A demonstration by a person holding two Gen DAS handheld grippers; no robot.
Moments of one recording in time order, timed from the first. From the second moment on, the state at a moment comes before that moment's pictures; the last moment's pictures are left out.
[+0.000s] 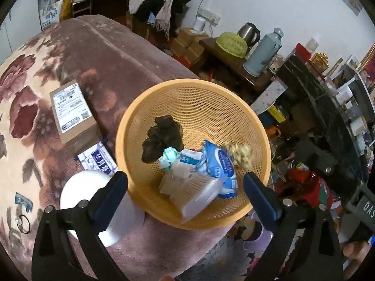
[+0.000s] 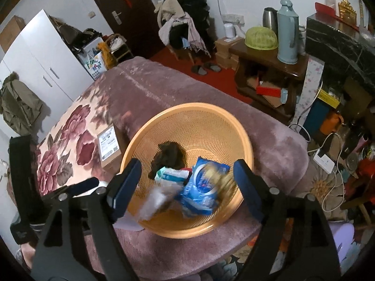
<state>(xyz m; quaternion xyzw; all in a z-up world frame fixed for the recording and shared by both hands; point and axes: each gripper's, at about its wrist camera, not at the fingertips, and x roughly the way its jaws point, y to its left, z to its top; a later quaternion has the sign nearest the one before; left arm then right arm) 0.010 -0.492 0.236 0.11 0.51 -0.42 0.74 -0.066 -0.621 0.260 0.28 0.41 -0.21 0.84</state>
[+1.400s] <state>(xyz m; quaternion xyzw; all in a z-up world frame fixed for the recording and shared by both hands) 0.042 -0.343 0.251 0.07 0.51 -0.36 0.78 -0.023 -0.500 0.275 0.21 0.46 -0.14 0.85</state>
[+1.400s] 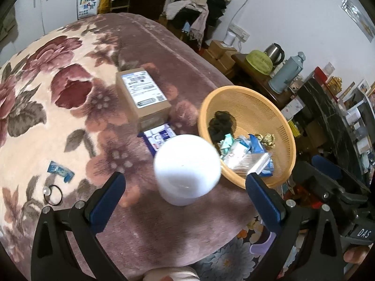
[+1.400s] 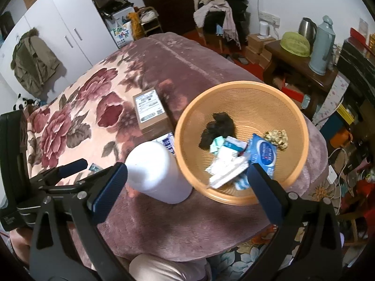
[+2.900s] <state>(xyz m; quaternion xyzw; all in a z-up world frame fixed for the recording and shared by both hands) 0.111 -0.172 0.201 -0.01 0.54 -0.26 0.80 0.058 -0.344 0.250 0.13 0.52 -0.05 0.84</state>
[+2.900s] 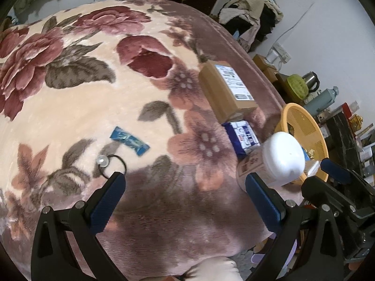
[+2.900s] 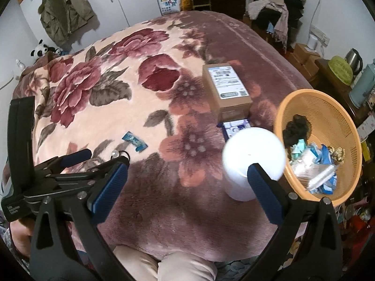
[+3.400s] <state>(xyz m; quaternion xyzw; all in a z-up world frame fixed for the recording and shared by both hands) 0.129 -0.132 0.182 -0.03 0.55 -0.23 0.80 0.078 -0.310 0.230 0.11 0.54 -0.02 0.84</state>
